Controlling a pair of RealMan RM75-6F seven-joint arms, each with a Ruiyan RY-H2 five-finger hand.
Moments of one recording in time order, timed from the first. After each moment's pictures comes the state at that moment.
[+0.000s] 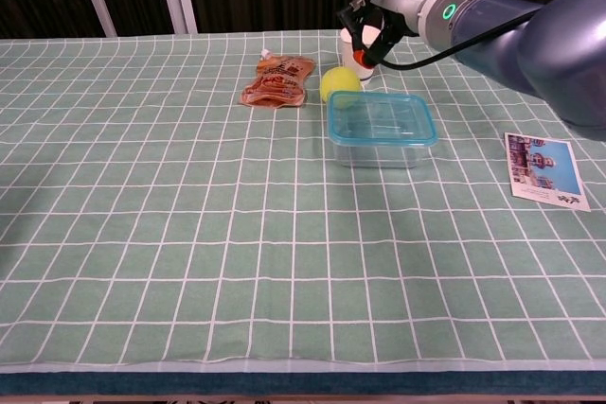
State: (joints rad) left arm -0.10 -1.12 -0.07 -1.73 1.28 1.40 0.16; right arm 1.09 -1.72 0.40 -1.18 -0.62 0.92 -0.50
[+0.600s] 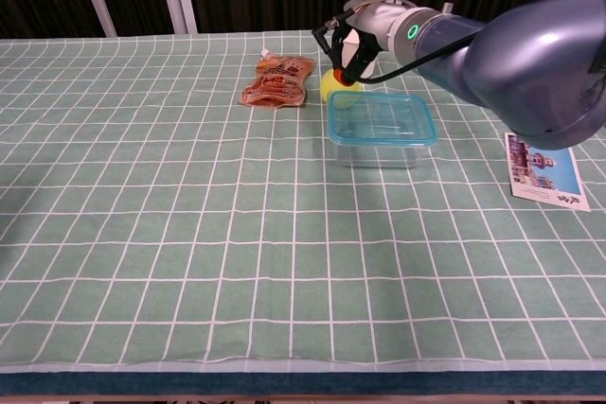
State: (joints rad) left arm -0.10 -1.11 -0.08 -1.73 1.27 1.39 0.16; right arm 1.15 -1.82 0.42 -1.03 -0.59 0.85 -0.51
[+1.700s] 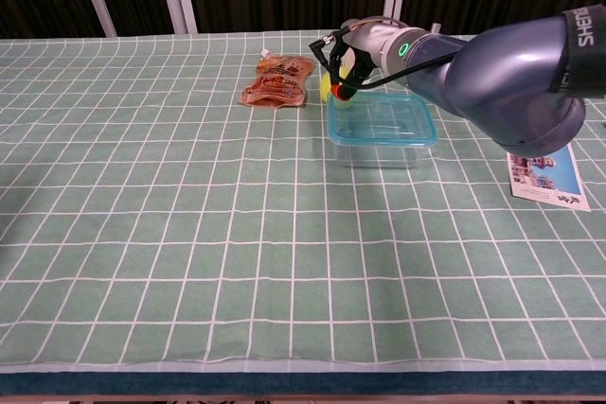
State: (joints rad) left arm -0.10 -1.11 -0.08 -1.72 1.26 1.39 0.15; right arm 1.17 -1.90 0.42 -0.87 -0.61 0.75 -0.45
